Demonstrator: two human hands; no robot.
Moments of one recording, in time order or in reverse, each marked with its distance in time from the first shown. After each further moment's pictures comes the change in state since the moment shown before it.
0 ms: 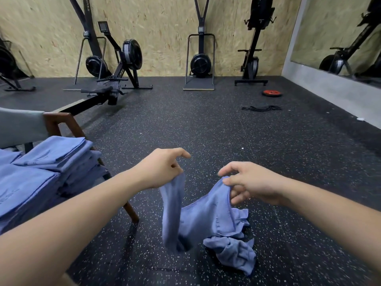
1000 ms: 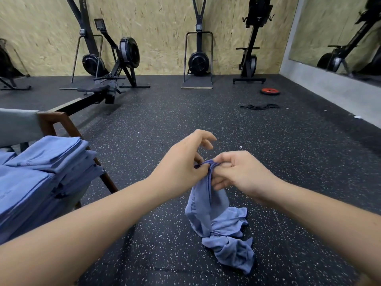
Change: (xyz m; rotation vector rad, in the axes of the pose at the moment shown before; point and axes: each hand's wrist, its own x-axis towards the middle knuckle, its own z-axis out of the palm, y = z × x) left_hand -0.012 0.069 0.011 -0.323 0.262 0.268; right_hand -0.015 -0.030 0.028 0.090 0.108 -0.241
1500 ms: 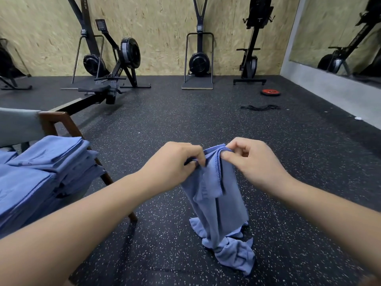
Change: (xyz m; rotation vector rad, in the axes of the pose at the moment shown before) left_hand 0.003 -0.021 -0.020 0.277 -0.093 0.082; right_hand 0.010 0.005 -0.033 -0.425 0.303 -0.312
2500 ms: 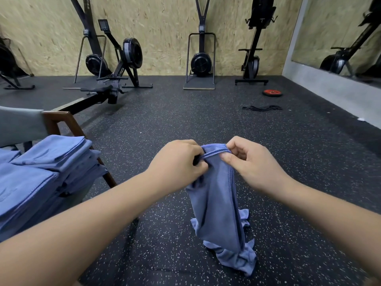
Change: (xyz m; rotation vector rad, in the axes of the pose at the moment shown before) left_hand 0.007 0.013 0.003 0.204 0.013 -0.108; right_hand 0.001 0.002 0.009 0.050 -0.059 -0.155
